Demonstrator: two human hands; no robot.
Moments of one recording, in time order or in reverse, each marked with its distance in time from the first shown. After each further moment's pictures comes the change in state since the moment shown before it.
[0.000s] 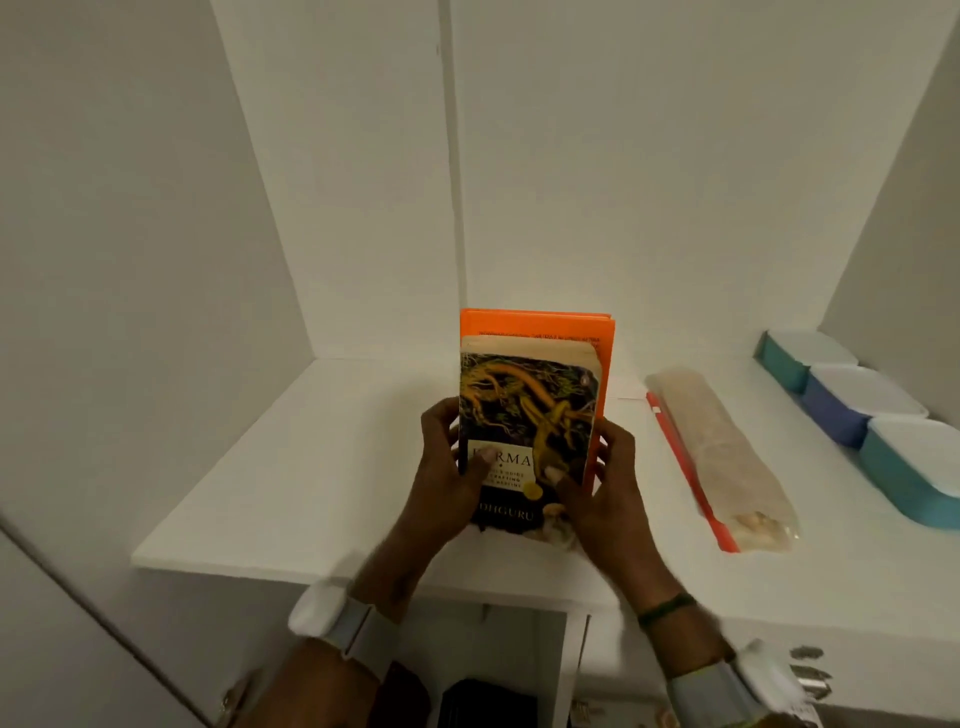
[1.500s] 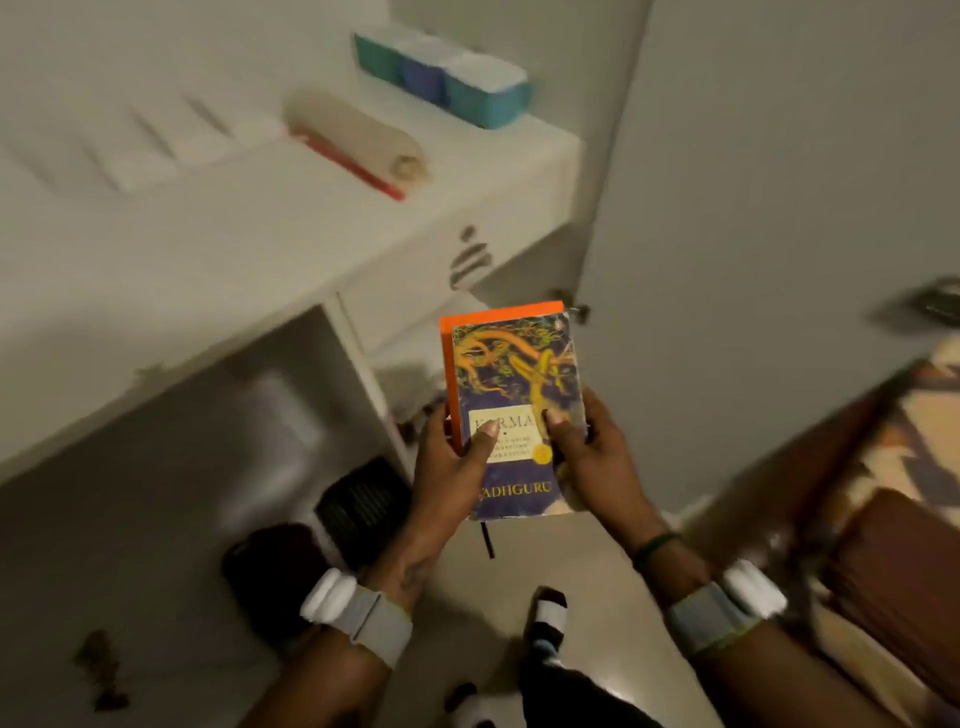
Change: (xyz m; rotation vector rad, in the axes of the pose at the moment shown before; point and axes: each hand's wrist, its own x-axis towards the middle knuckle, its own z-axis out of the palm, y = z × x) left_hand -0.340 -0.025 0.083 -0.089 -0.760 -0.486; right_hand -0.428 0.008 -0.006 0.061 0.850 0.383
